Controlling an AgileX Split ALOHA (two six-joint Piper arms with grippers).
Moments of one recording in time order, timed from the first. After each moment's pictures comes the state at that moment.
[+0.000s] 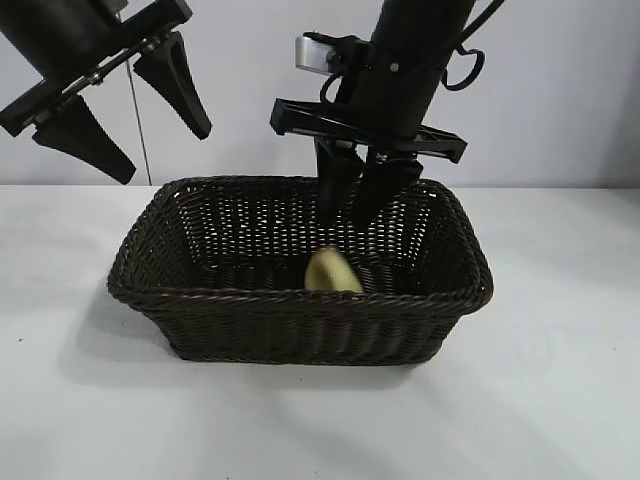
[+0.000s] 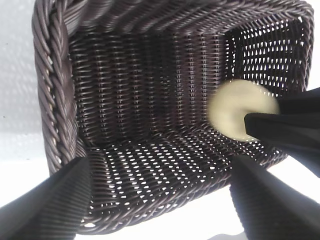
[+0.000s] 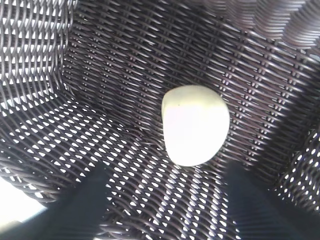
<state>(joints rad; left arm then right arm) -0.24 1.84 -1.47 -0.58 1.07 0.09 0.46 2.04 -1.70 0.25 1.11 -0.02</state>
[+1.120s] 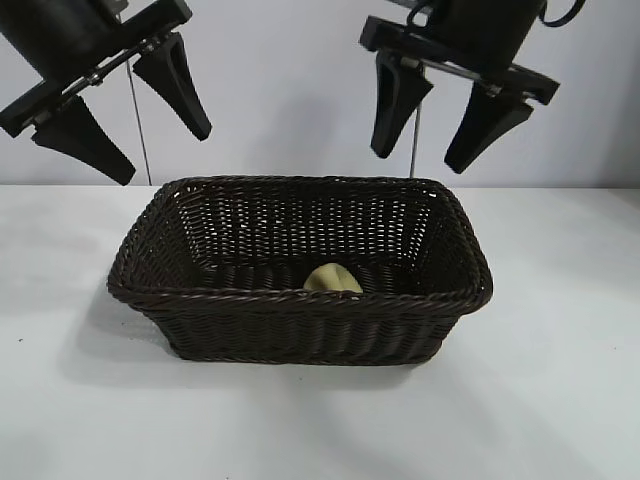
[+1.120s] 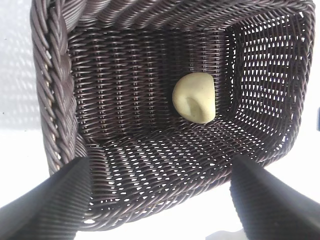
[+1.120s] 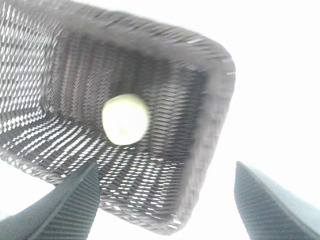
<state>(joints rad) -0.24 1.84 -1.47 -0.58 1.07 0.09 0.19 1.84 -1.70 0.29 1.23 -0.10</state>
